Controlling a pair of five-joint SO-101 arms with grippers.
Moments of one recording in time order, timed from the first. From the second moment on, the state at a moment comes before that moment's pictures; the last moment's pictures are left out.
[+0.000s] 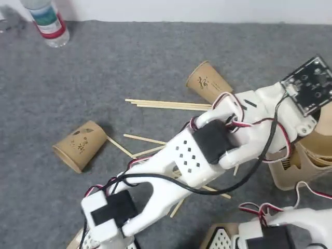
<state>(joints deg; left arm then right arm) 57.6 10.2 -35.1 60.3 1.8 77.5 -27.3 51.3 -26.2 19.6</state>
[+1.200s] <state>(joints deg) 54.4 29.2 -57.7 70.4 5.4 77.5 -27.3 51.3 -26.2 19.6</state>
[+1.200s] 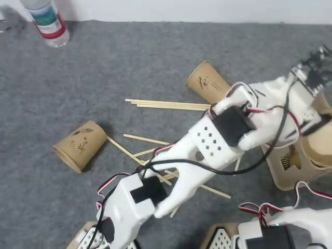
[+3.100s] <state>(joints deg) -16.3 -17.4 -13.0 99.1 -9.9 -4.5 -28.7 -2.5 93.5 21.9</state>
